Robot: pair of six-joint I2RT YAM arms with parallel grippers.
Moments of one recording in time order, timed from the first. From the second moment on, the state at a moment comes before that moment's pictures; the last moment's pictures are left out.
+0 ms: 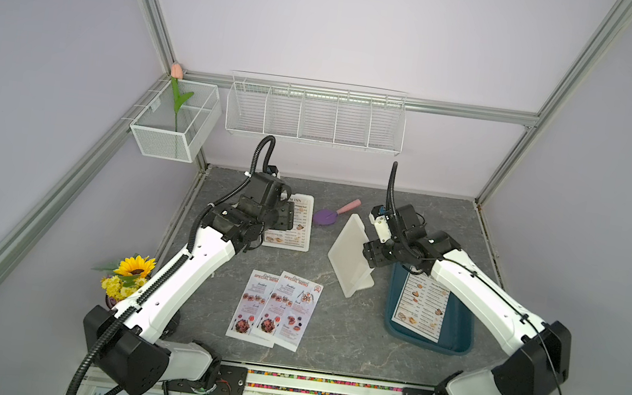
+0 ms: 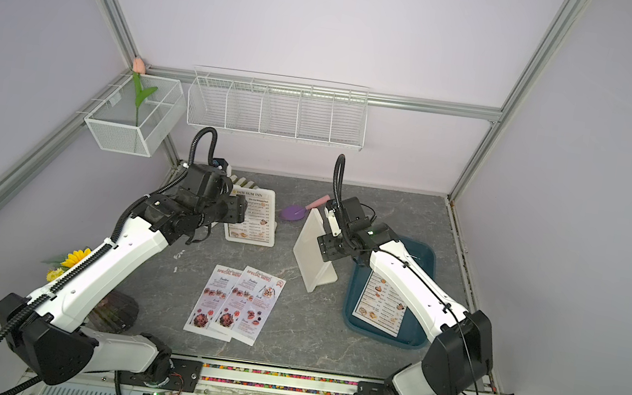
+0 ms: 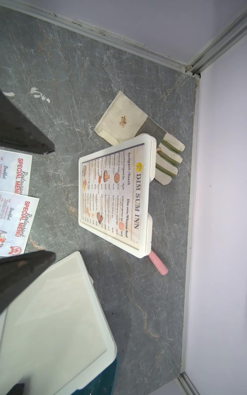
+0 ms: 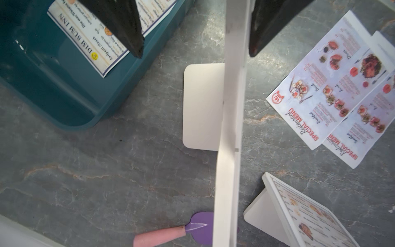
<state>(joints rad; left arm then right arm) -0.50 1.33 1.37 -0.75 -0.23 -0.33 0.60 1.54 1.36 -0.78 0.07 0.05</state>
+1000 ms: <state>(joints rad) -0.50 1.37 1.38 -0.74 -0.22 -0.33 0.57 1.49 1.44 -0.68 0.12 0.01</state>
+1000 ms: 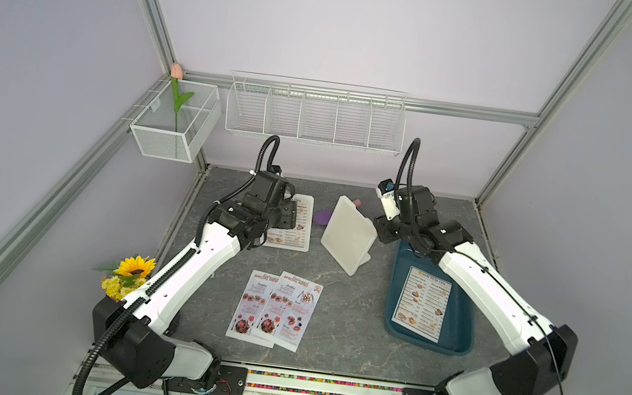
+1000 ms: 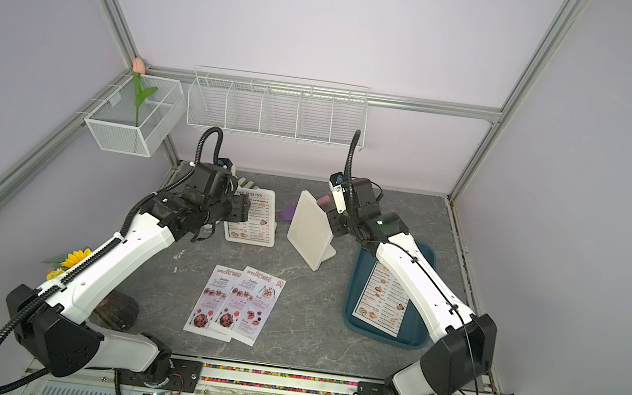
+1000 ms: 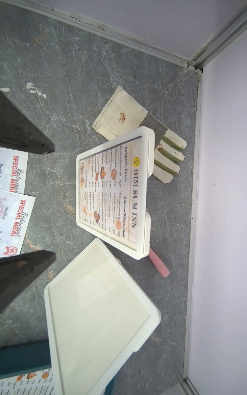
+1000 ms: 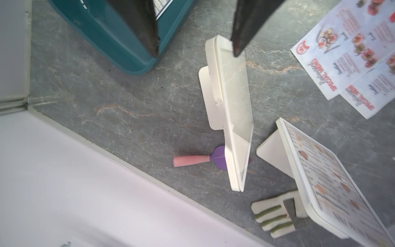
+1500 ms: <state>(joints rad) -0.52 1.38 1.38 -0.73 -0.21 -0.34 0.57 1.50 1.24 -0.49 -0.15 0.33</state>
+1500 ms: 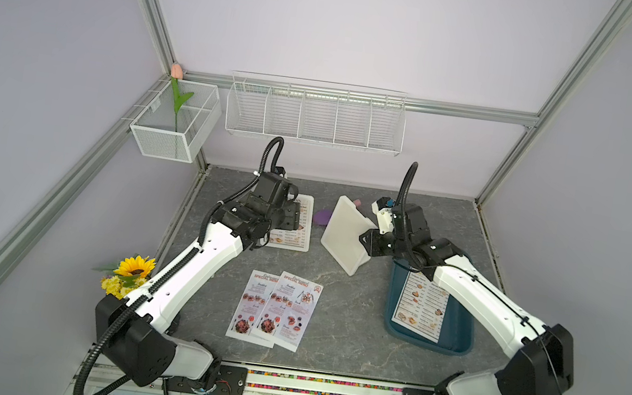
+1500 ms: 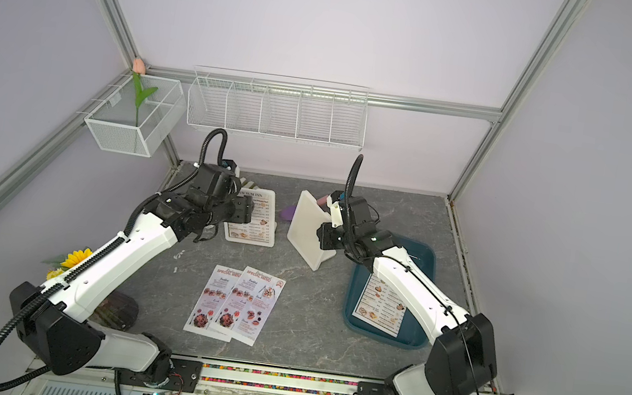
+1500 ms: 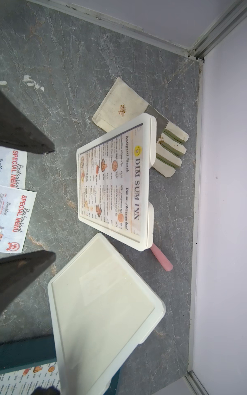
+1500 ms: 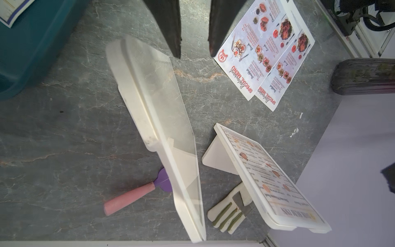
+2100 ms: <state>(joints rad) -0.52 1.38 1.38 -0.73 -0.22 -0.34 0.51 1.61 1.30 -0.52 -0.01 0.21</state>
